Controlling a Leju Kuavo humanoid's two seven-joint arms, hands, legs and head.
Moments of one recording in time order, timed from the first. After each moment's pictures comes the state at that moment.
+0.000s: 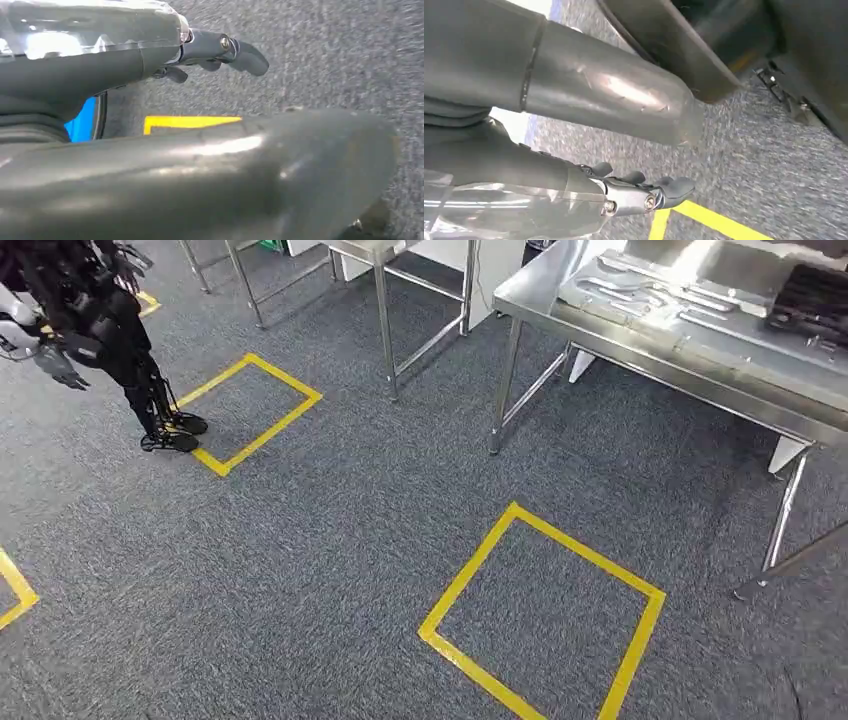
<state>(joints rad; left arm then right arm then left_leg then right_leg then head) -0.11 -0.16 0.56 -0.21 -1.38 0.18 -0.01 -0.17 0.09 0.29 -0.20 0.74 -0.09 -0.01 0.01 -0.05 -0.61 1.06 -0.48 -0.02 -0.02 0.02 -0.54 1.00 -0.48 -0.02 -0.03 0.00</state>
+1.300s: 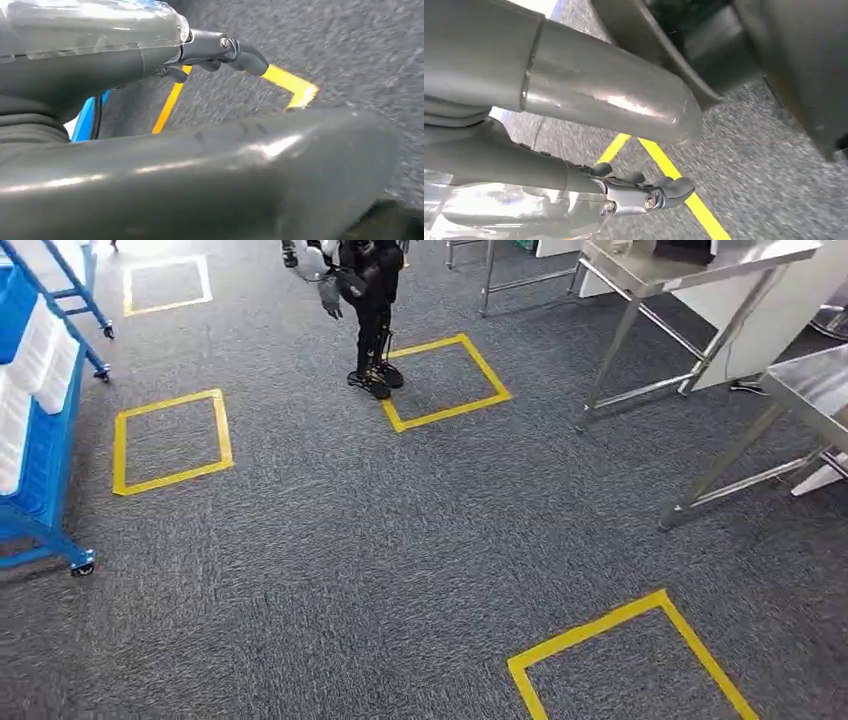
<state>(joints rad) -0.10 -0.16 0.56 -0.21 -1.40 0.18 -0.03 -0.15 0.08 0.29 -0.20 0.75 -0.07 -0.02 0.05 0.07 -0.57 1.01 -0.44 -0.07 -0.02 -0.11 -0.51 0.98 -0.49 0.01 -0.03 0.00</state>
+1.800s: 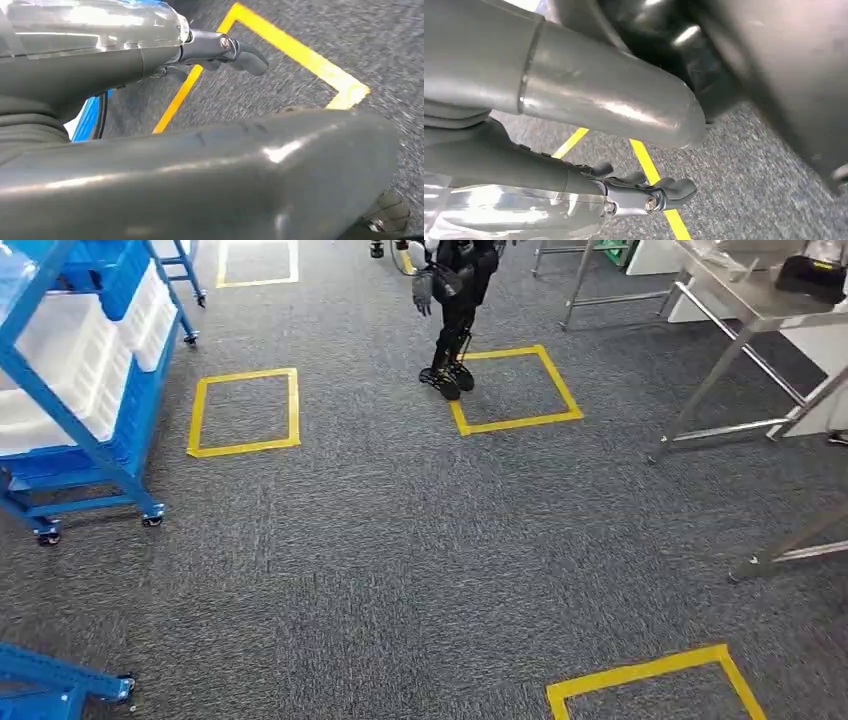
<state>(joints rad) -0.09 -0.16 0.56 -0.20 -1.38 0.14 0.00 -0.16 0.09 0.28 -0.20 0.77 -0.06 -0.01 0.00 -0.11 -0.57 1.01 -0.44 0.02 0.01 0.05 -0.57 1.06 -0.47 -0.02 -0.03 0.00</state>
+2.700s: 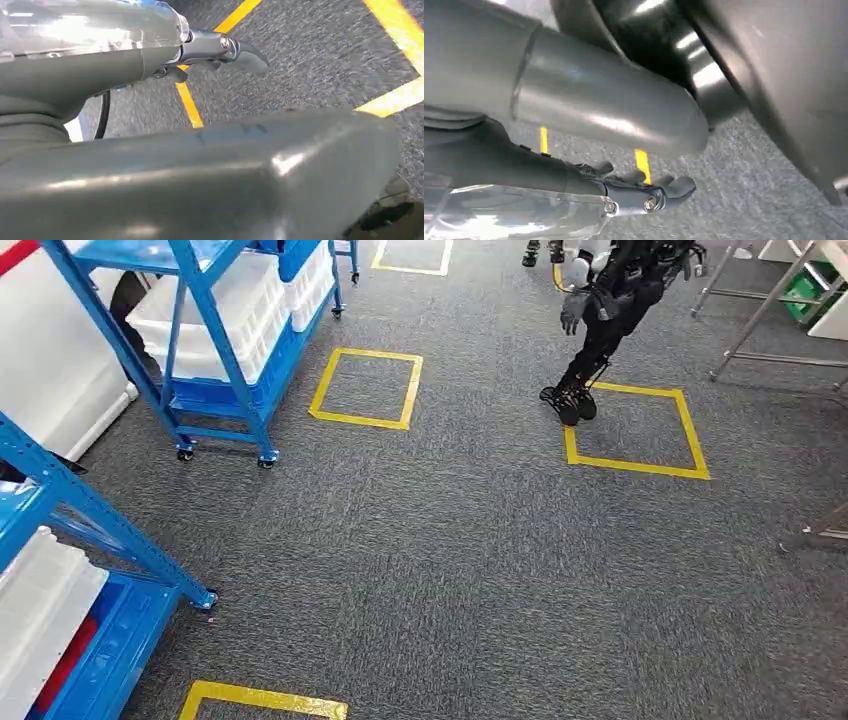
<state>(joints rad) -0.09 -0.15 0.57 -0.20 -1.37 0.11 0.01 -0.16 0.10 0.28 -0.20 0.80 -0.06 -0.02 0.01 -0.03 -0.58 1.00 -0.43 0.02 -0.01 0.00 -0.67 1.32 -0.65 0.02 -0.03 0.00</state>
